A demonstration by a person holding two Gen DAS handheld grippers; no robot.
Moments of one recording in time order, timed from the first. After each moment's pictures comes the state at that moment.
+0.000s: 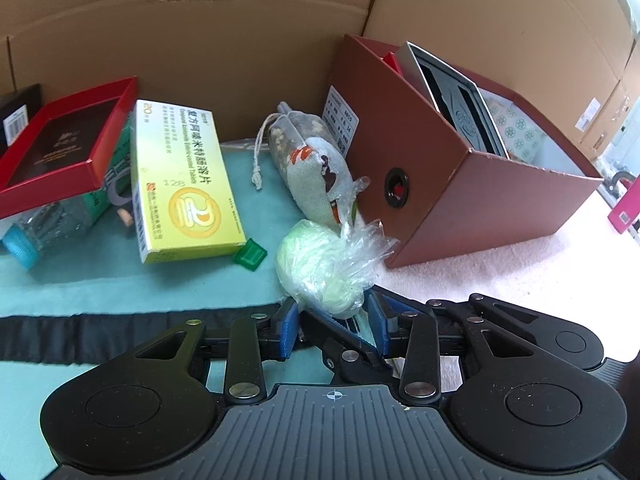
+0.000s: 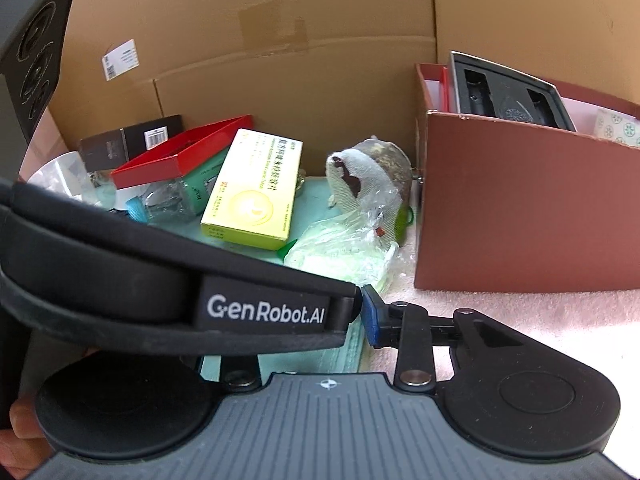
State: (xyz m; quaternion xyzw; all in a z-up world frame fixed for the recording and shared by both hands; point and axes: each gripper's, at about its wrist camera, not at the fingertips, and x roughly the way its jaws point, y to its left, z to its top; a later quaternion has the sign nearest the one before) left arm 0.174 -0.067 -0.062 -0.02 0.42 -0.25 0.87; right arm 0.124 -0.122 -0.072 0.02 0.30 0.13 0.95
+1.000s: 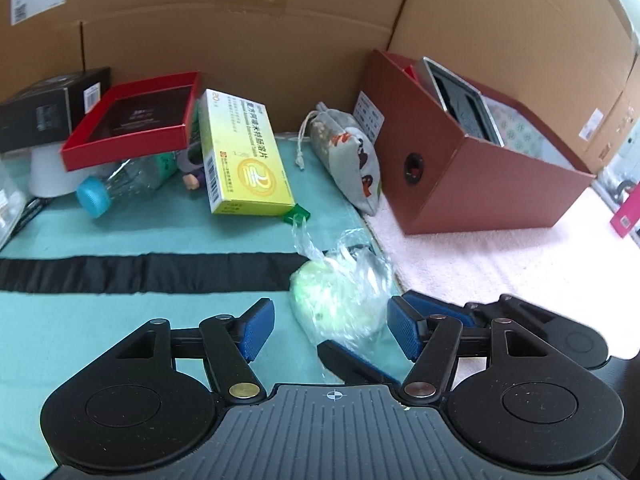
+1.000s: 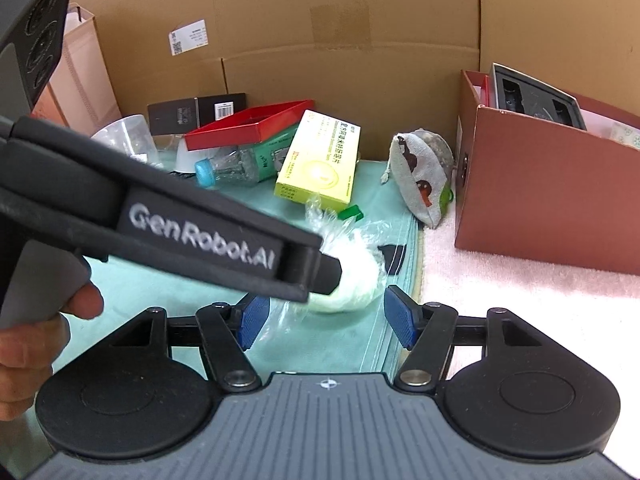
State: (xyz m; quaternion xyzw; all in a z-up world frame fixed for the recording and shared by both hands) left arm 0.136 -0.029 -0.050 -0.02 0.41 -0.22 0.88; right arm 0.072 -0.105 -0.066 -0.01 0.29 0.18 0.94
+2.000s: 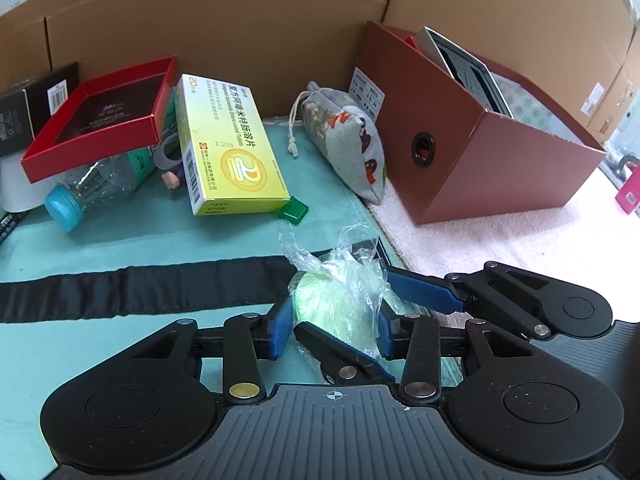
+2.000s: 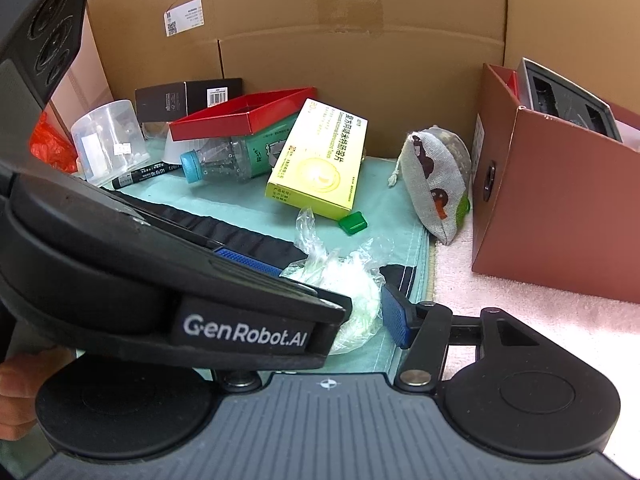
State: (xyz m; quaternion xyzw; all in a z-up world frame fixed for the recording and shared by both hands) left arm 0.156 -0.036 -0.070 0.00 0.43 -0.24 0.87; right arm 0.101 -0.096 -0.076 -0.03 0.31 0.19 0.93
